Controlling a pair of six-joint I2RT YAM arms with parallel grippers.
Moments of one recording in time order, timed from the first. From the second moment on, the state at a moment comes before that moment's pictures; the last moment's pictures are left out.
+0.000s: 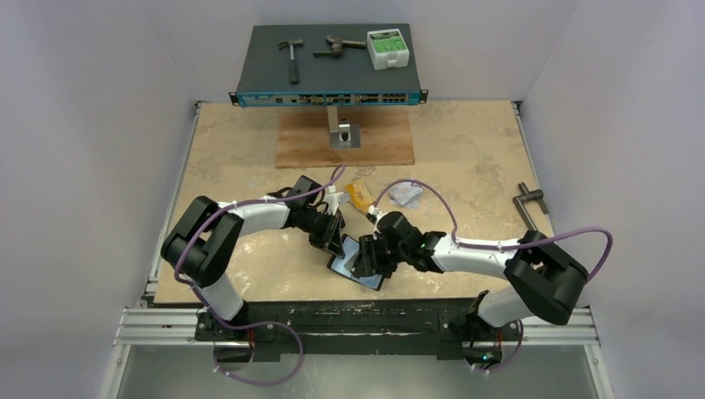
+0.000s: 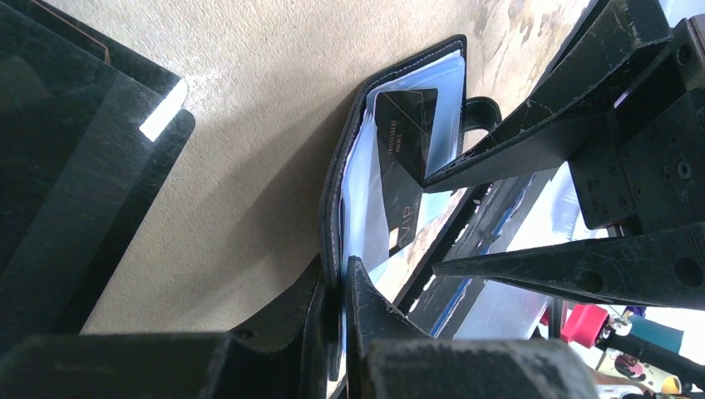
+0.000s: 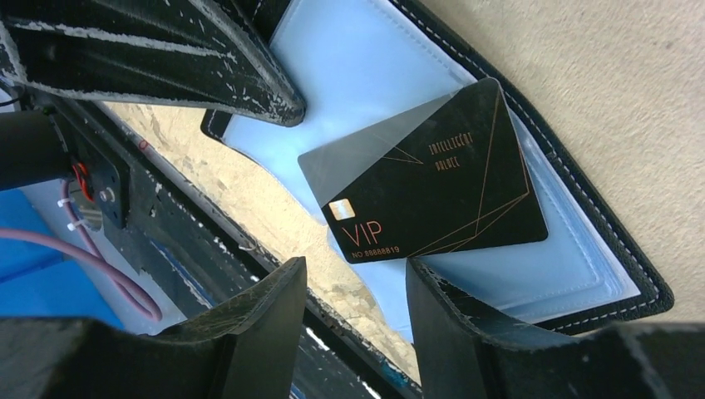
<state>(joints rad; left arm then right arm) -0.54 1.69 0.83 -0.29 0.74 -0.26 0.91 1.41 0.58 -0.02 -0.25 0.74</state>
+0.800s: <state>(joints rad) -0.53 1.69 0.83 -0.30 0.75 -0.26 0.76 1.37 0.67 -0.18 -0.15 0.64</state>
